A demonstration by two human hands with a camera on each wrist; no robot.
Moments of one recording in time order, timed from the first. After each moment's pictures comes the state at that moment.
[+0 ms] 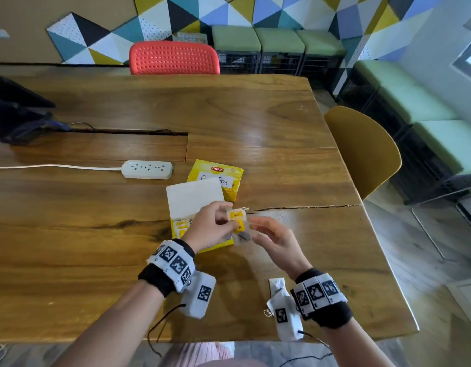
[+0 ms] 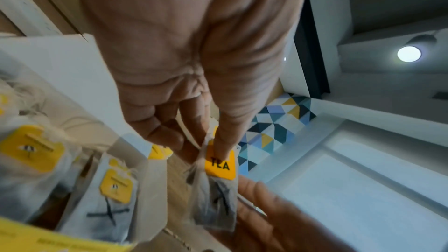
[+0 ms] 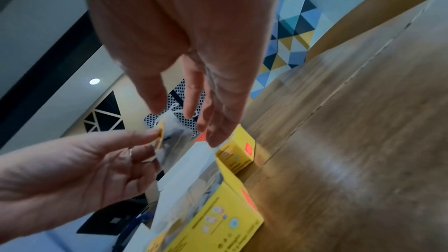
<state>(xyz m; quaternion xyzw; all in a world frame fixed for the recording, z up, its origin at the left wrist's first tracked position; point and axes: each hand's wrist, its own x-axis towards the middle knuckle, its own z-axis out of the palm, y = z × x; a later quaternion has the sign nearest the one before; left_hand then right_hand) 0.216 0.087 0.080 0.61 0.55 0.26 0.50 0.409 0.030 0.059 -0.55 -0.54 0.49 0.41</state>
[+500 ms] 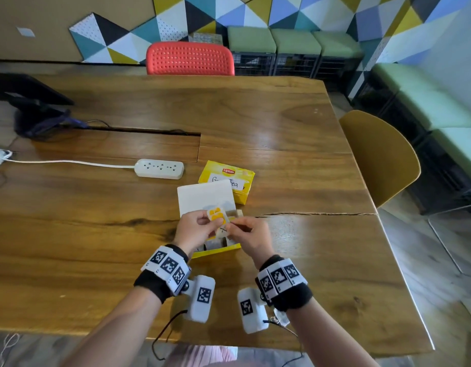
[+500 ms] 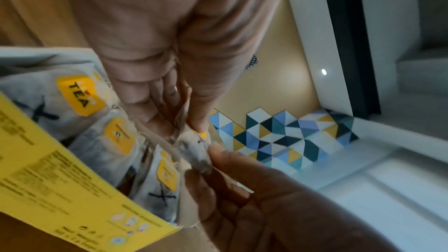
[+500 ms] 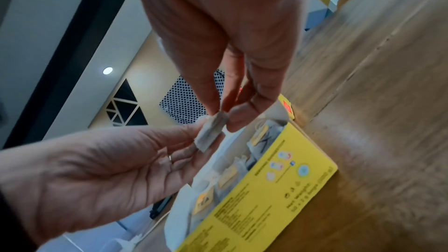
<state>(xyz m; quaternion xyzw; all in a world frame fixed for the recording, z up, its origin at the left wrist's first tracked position) 0.182 0.088 0.059 0.45 0.63 0.36 0.53 0.335 0.070 0.043 -0.63 -0.47 0.47 0.39</state>
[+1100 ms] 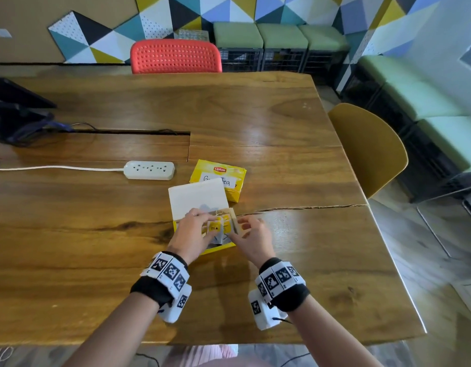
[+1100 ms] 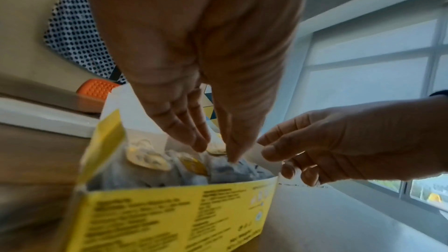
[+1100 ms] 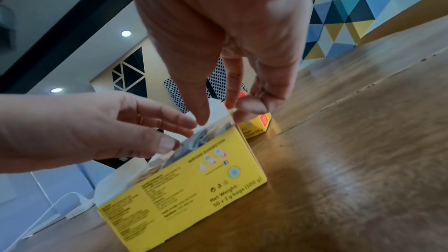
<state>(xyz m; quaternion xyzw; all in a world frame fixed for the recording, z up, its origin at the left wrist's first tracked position) 0.181 0.084 0.053 0.72 0.61 0.18 0.27 0.350 0.066 0.034 -0.72 -0.55 0.33 0.25</state>
